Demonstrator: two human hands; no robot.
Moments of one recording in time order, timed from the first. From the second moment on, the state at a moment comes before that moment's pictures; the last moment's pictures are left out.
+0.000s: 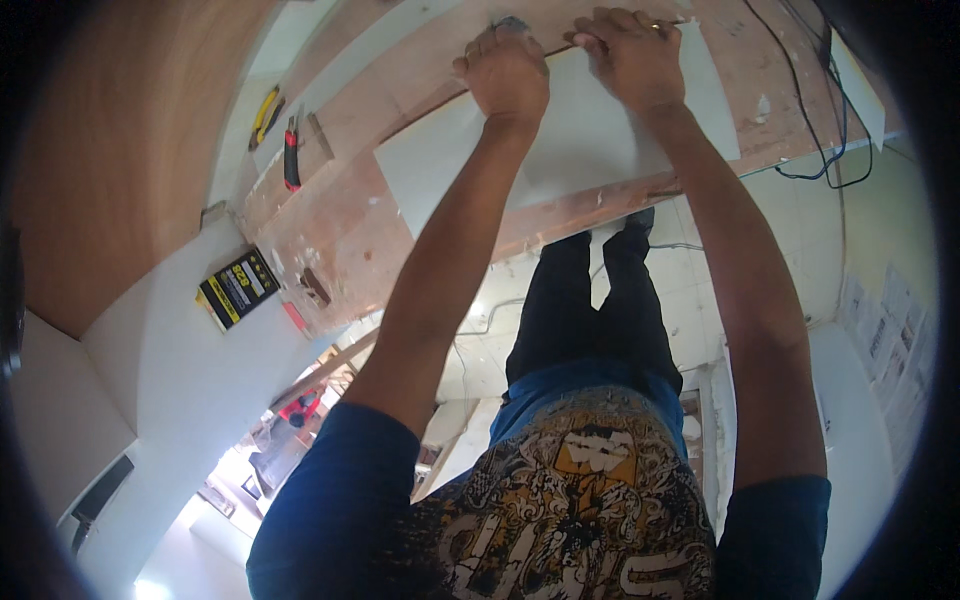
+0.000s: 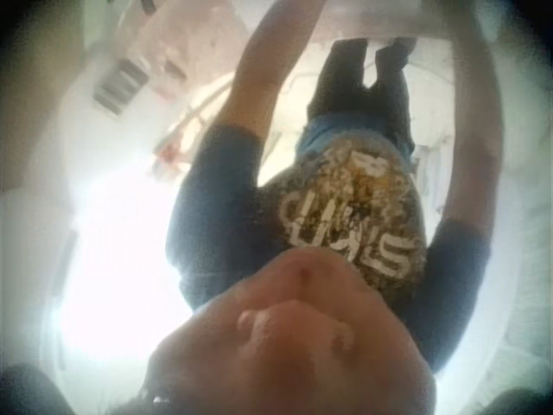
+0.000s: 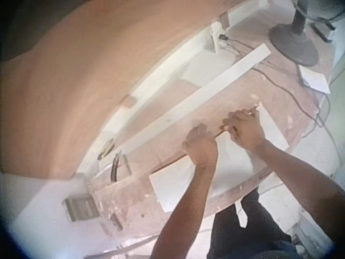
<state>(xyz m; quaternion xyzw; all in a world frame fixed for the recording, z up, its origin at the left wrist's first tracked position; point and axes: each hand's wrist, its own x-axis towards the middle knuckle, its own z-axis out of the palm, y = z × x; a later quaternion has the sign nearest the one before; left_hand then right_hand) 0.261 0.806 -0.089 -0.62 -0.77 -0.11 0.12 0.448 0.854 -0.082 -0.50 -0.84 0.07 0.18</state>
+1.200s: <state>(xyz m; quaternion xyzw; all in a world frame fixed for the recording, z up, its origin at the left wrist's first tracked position) 0.027 0.659 -0.021 -0.73 -0.59 -0.18 -0.30 0.421 0.800 -0.039 -0.70 -0.62 0.05 0.35</state>
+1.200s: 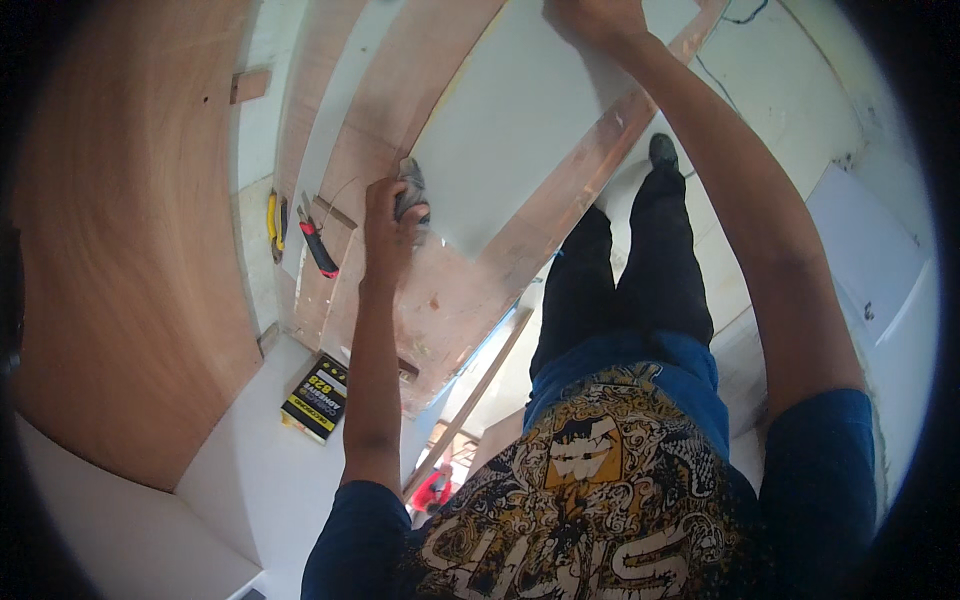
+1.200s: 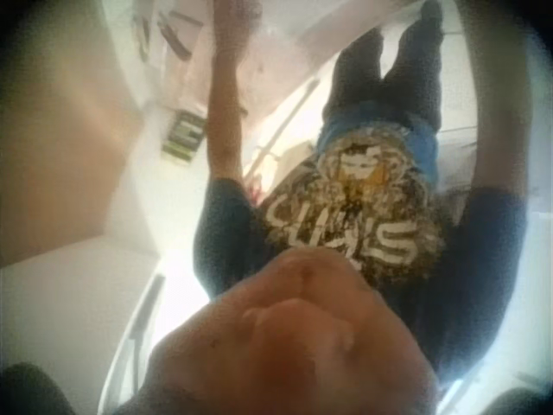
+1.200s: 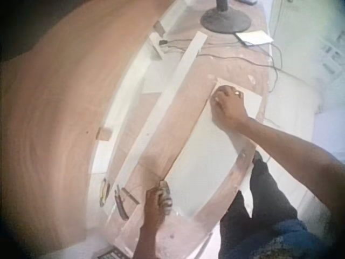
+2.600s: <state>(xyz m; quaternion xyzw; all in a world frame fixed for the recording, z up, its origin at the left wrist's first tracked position) 0.087 0.747 -0.054 -0.87 -0.48 -0.05 -0.10 0.420 0.798 -0.033 -0.73 -0.61 0.07 0.31</state>
